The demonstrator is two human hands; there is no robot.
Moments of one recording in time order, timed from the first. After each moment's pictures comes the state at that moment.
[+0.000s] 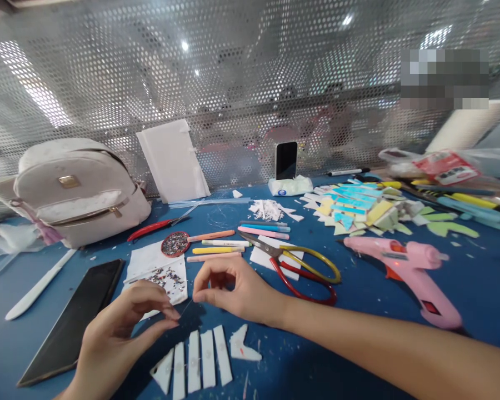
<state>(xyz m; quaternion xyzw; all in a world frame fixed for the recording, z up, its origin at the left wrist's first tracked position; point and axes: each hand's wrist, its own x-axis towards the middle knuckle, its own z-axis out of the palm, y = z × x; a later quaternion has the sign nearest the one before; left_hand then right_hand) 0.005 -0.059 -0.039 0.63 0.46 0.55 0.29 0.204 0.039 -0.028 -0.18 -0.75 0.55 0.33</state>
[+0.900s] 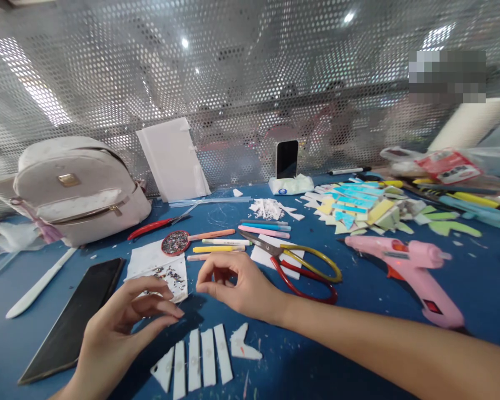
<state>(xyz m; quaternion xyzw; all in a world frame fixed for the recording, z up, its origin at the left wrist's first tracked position) 0.010 -0.061 -0.037 0.55 0.49 0.57 0.36 0.204 0.040 -0.031 -0.20 -0.77 0.49 0.36</state>
